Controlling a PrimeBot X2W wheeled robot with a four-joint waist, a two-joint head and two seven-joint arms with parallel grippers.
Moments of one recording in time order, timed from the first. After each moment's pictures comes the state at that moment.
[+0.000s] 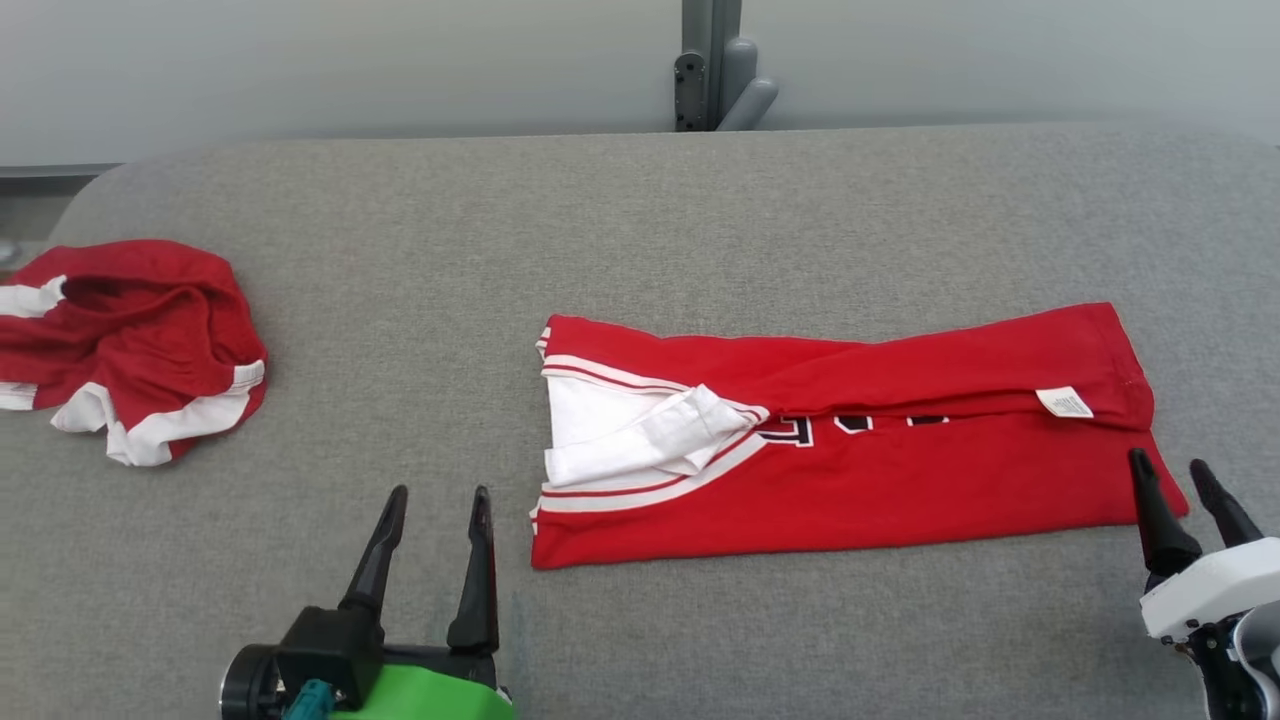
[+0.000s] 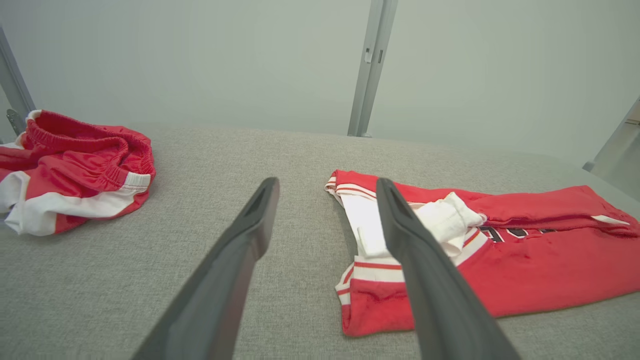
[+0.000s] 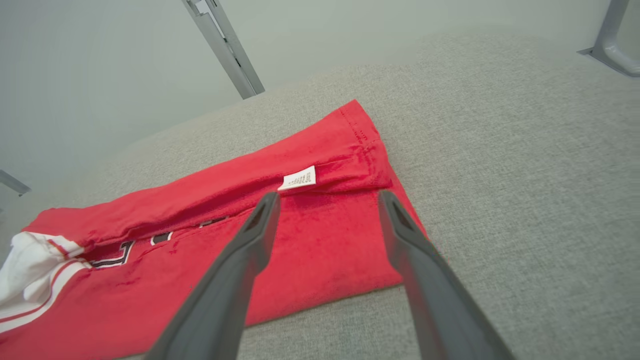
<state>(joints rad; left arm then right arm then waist) 0.01 0.20 -0.42 0.02 -0.40 0.18 -0.26 -0.15 -0.46 0.20 0.47 0.85 0.13 -0.26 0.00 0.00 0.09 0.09</state>
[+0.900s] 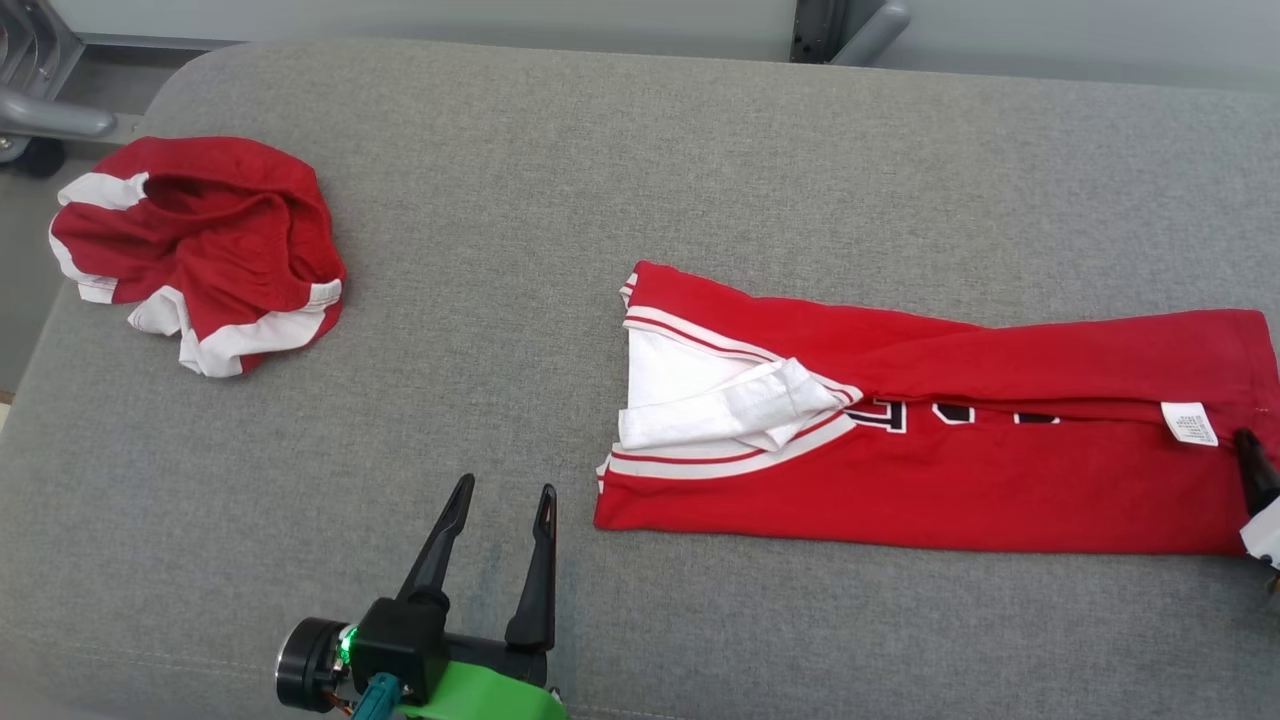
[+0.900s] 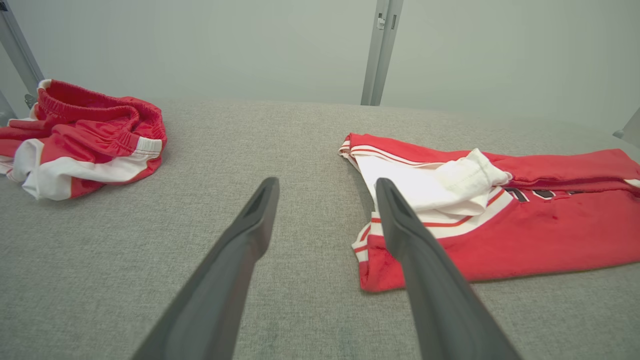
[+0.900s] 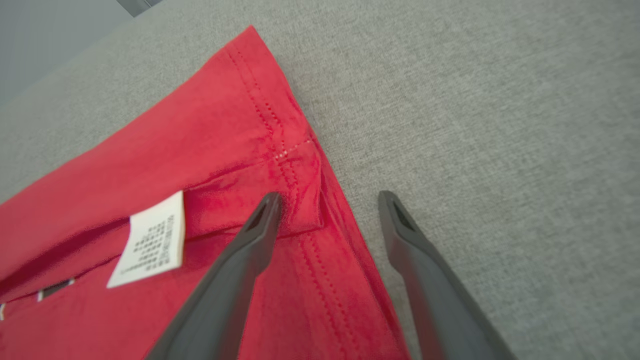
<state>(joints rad) 0.01 0.06 -0.36 0.08 -0.20 0.04 -0.26 -0.40 -0.53 0.14 0.87 0.95 0.13 -0.02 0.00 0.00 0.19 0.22</state>
